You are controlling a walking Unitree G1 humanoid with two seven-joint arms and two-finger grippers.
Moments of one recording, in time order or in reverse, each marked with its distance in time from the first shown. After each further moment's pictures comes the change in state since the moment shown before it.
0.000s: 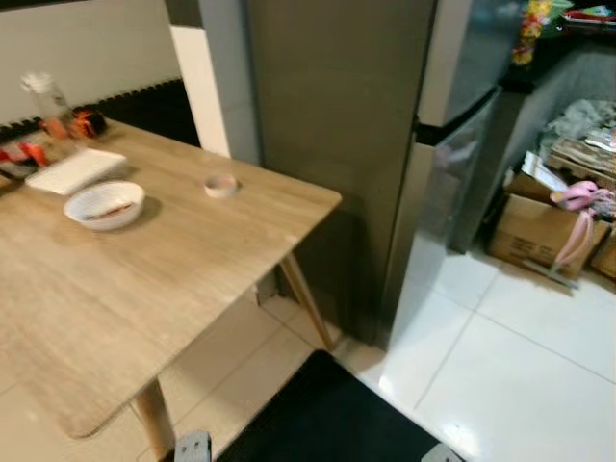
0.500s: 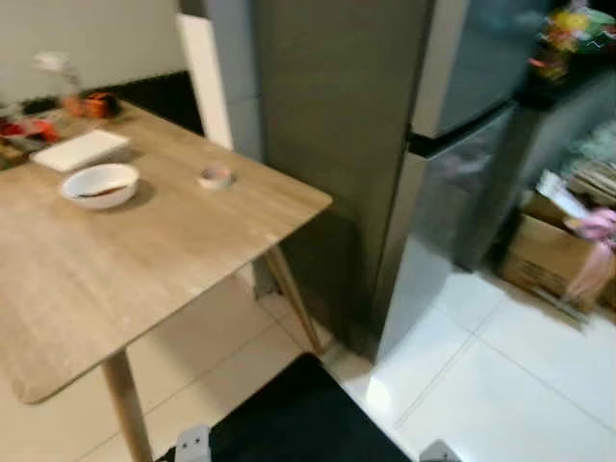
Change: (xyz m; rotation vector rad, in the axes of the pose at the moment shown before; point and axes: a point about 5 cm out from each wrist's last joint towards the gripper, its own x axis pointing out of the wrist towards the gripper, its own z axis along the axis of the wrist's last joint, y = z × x) left arm 0.001 -0.003 0.002 0.003 -0.005 -0.016; right arm 0.000 -0.001 0.006 -0.008 0.003 0.018
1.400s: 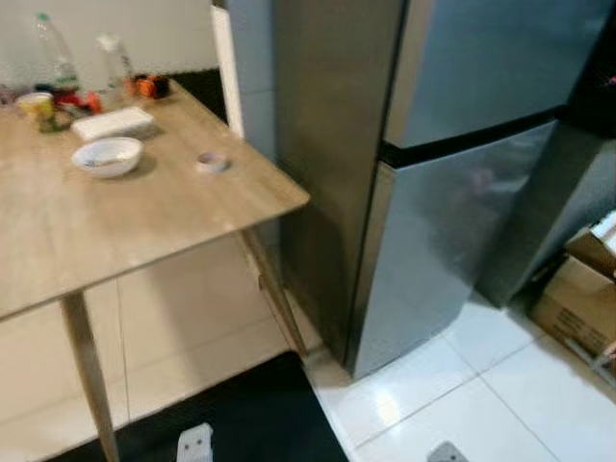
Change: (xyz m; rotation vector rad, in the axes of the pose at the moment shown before) left arm 0.000 0.001 0.001 -0.005 -0.002 0.012; right arm -0.002 -0.008 -0.004 0.027 0.001 -0.044
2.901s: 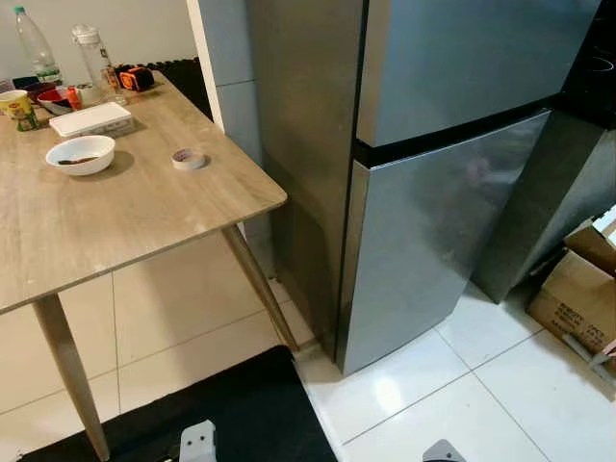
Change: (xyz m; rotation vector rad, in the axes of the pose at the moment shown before) left arm 0.001 -0.002 0.000 0.023 -0.002 0.009; right arm 0.001 0.008 0.004 -0.002 -0.013 0.017
